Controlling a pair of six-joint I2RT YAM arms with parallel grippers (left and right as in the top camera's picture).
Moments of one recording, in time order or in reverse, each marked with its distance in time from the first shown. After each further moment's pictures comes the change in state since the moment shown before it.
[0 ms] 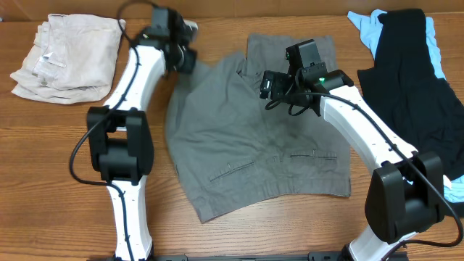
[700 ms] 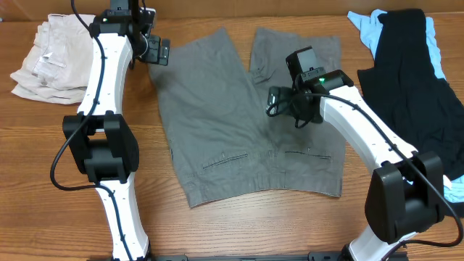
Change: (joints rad) left arm 0.113 0.000 0.161 -0.285 -0.137 -0.050; right arm 0.000 0.000 -0.002 -0.242 0.052 0.000
